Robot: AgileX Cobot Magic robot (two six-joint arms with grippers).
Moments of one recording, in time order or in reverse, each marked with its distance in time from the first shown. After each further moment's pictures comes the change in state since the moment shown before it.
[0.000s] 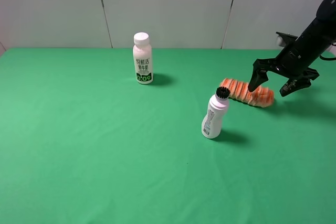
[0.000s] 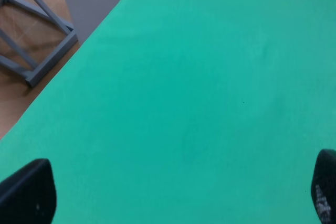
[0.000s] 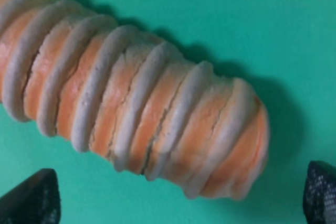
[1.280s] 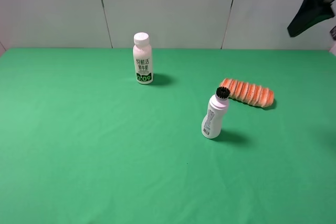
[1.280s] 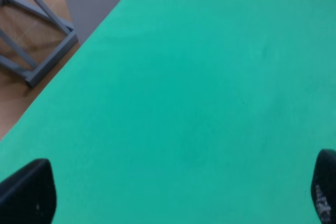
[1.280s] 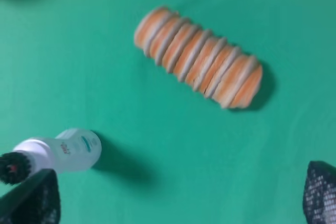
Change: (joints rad) left arm 0.000 0.000 0.000 0.000 -0.001 0.000; right arm 0.014 -0.575 -0.050 -0.024 0.314 0.004
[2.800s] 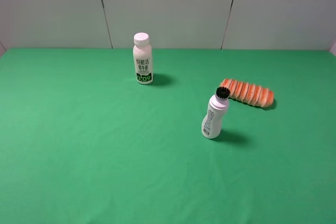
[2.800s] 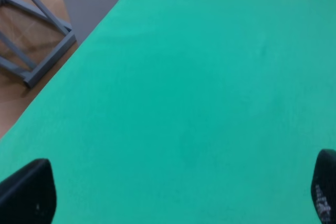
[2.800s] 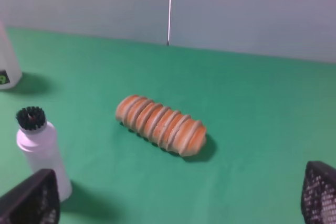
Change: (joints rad) left arm -0.009 0.000 0.000 0.000 0.001 0.000; right arm 0.001 -1.299 0.808 -0.077 -0.292 0.018
